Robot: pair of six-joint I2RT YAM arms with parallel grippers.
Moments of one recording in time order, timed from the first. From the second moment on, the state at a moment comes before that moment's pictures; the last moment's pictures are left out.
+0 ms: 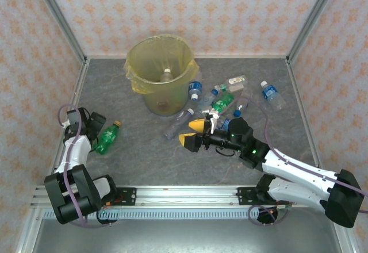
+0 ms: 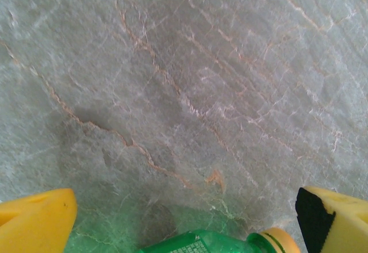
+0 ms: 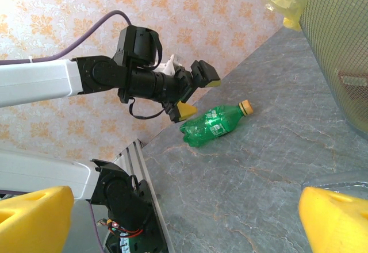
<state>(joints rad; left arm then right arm) 0.45 1.13 0.54 -0.33 0.02 -0.75 0.88 0.93 0.55 0.27 -0.37 0.54</state>
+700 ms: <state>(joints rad) 0.37 0.90 0.38 -0.28 0.16 -0.86 0.88 0.94 0.55 0.27 -0.37 0.54</state>
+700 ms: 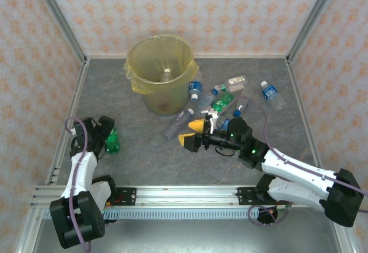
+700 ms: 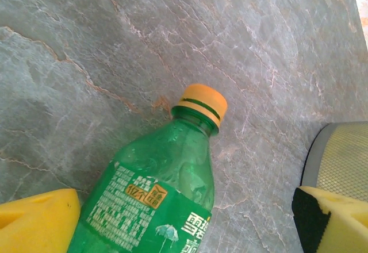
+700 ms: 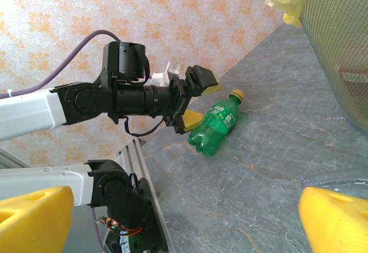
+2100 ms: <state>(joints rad) 0.08 0.94 0.29 -0.29 -0.09 -0.89 0.88 0.95 0.55 0.27 -0.37 0.54</state>
